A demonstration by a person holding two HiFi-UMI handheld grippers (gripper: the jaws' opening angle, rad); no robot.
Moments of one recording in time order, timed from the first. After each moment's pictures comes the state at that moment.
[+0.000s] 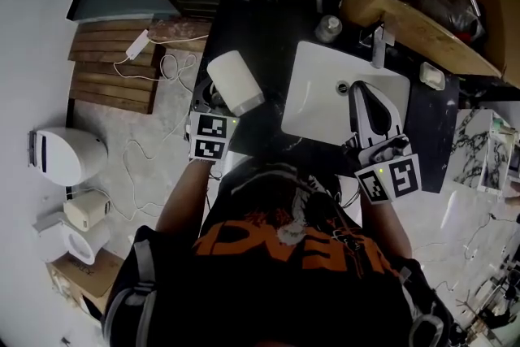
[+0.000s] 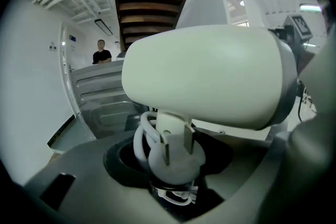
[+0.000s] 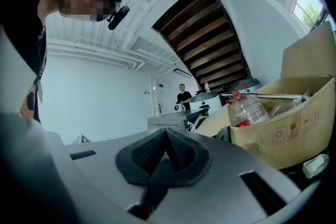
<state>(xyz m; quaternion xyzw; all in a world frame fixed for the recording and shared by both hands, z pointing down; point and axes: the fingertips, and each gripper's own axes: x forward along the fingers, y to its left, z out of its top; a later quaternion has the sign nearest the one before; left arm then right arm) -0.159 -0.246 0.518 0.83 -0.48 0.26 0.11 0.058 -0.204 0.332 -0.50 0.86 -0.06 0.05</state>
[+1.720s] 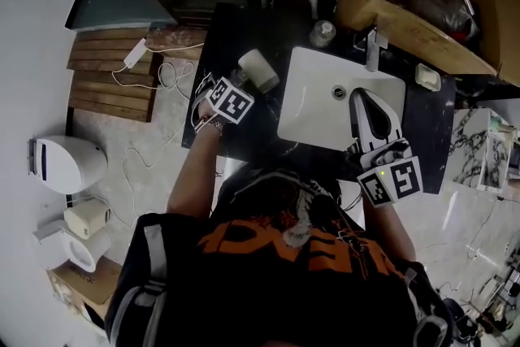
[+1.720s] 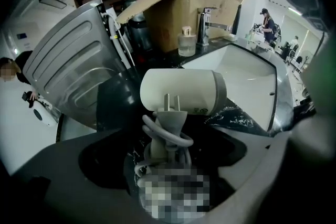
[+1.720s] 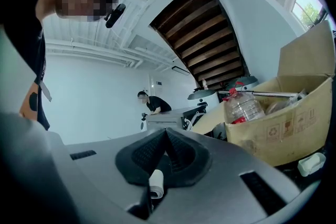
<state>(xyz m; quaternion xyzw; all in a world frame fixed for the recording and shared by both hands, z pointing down) -0.142 -0.275 0.652 0.77 -0.33 0.52 0.16 0.074 -0.201 0.337 -0.50 0.86 -0.07 0.04</state>
